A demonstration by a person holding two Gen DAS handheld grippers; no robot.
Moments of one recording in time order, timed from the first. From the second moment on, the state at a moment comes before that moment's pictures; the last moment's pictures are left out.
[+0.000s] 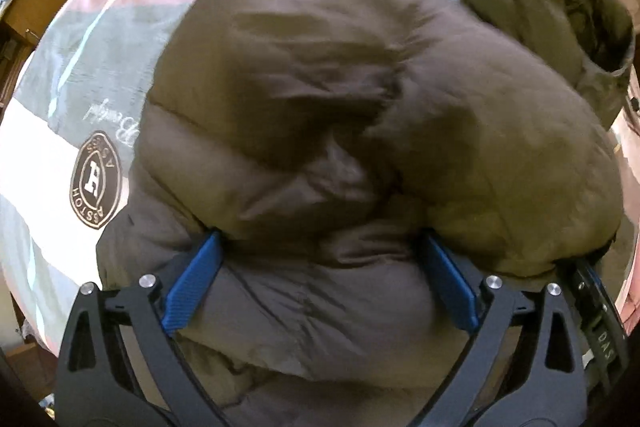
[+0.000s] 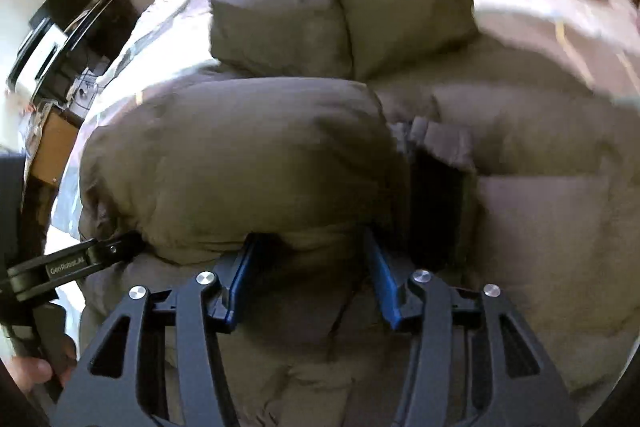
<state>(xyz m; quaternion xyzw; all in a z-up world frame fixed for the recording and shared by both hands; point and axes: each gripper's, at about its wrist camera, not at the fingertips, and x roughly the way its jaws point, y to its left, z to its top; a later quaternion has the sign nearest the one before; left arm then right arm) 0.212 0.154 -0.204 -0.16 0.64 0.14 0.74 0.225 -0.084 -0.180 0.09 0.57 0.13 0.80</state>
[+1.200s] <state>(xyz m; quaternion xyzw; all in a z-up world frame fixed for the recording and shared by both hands) 0.171 0.158 -0.190 -0.09 0.65 0.09 0.74 0.188 -0.159 -0.195 0.03 0.61 -0.02 0.79</state>
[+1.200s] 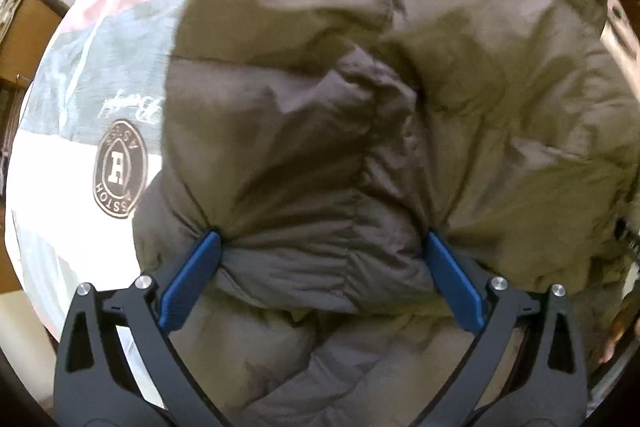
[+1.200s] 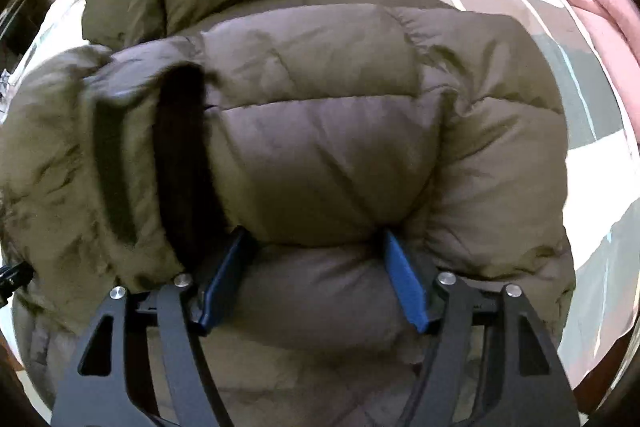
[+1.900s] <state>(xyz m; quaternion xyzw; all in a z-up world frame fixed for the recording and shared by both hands) 0.160 0.159 -0.162 -0.07 0.64 0.09 0.76 0.160 -0.221 -0.159 0.04 0.59 -0.06 0.81</state>
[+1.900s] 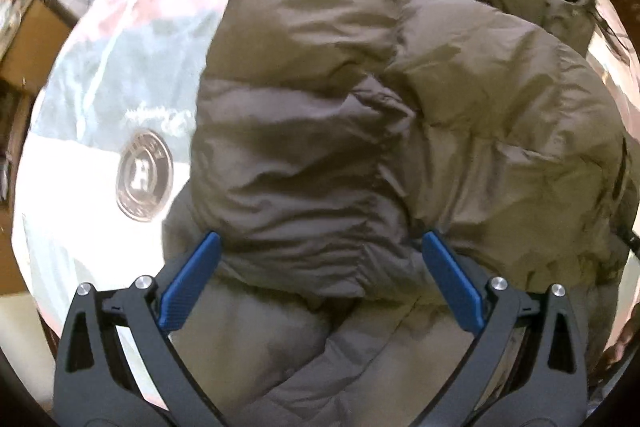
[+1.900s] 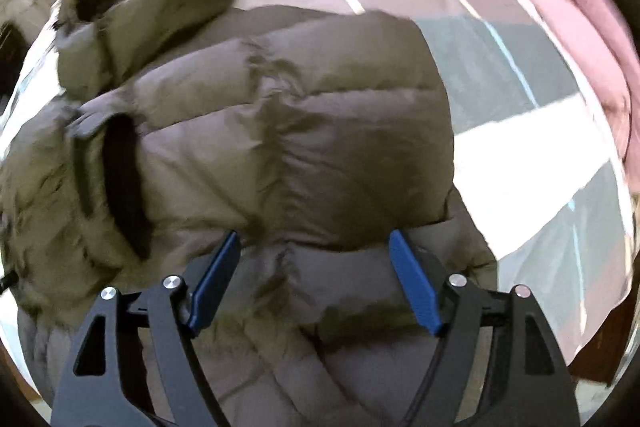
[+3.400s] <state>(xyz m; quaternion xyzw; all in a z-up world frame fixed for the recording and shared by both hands) 0.201 0.116 -0.094 -0.24 0.58 0.05 0.78 0.398 -0.173 -0.077 0.07 0.48 -0.06 0.87</state>
